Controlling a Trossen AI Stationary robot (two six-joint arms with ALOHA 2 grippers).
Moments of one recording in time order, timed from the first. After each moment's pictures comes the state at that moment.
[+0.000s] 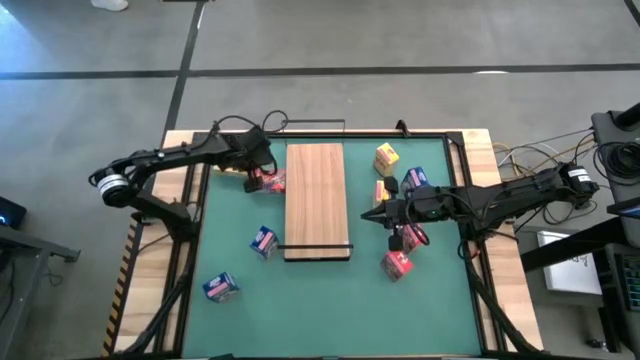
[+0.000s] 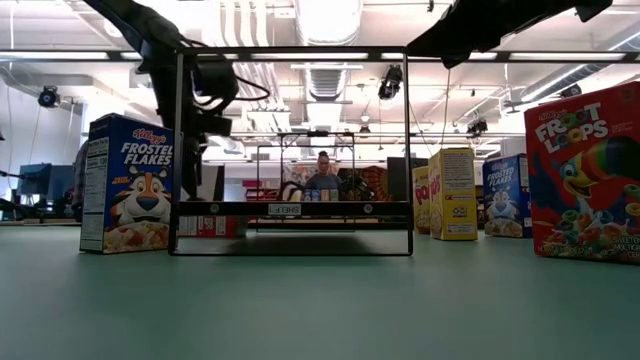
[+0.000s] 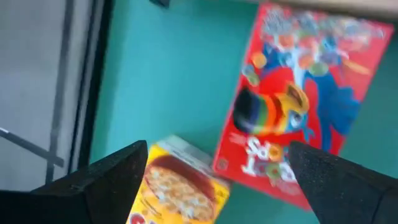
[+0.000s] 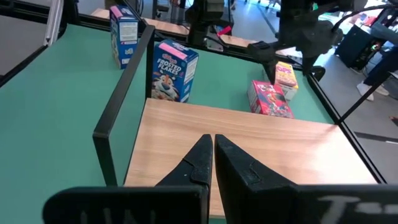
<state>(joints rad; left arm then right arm) 0.61 1.41 0.91 -0.72 -0.20 0.42 0.13 1.07 0.69 0.03 0.13 -0.15</state>
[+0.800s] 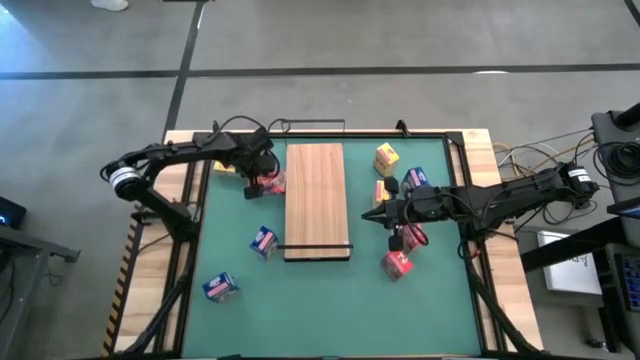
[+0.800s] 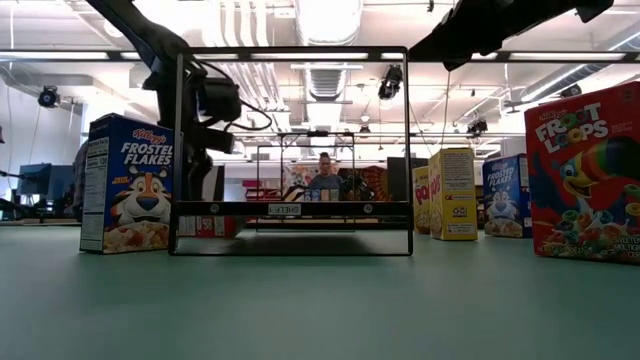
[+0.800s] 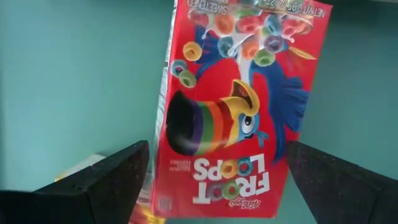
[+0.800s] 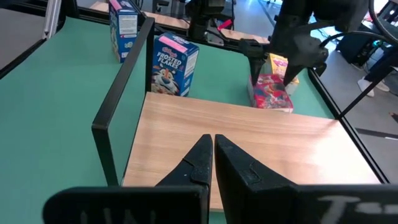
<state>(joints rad) 0.66 1.52 0.93 -0.76 0.03 0.49 0.12 1.07 0.69 0.01 0.13 -0.15</state>
